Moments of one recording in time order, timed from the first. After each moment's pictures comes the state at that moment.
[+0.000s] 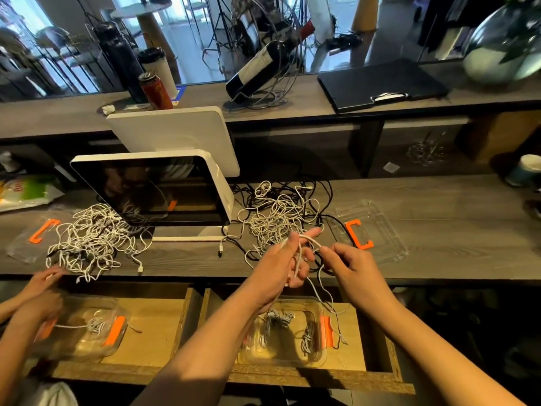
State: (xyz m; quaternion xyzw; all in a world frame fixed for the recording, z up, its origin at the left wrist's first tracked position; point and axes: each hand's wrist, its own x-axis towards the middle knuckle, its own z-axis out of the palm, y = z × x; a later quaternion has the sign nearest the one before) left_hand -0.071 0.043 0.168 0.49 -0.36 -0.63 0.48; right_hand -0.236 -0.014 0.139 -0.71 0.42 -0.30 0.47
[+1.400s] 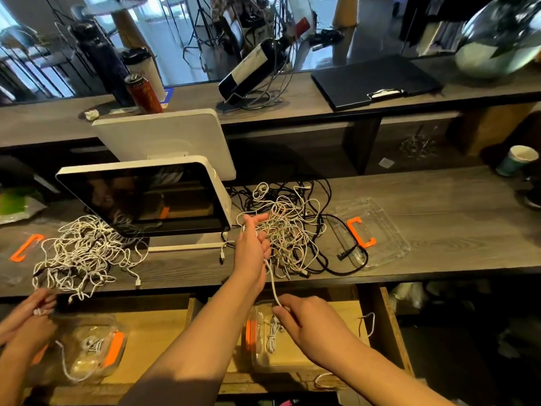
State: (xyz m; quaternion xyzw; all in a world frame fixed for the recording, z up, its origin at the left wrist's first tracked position) left_hand -0.015 0.005 0.146 0.61 -0.18 -0.47 0.62; right_hand -0.165 0.057 0.138 -0.84 0.39 -0.06 0.38
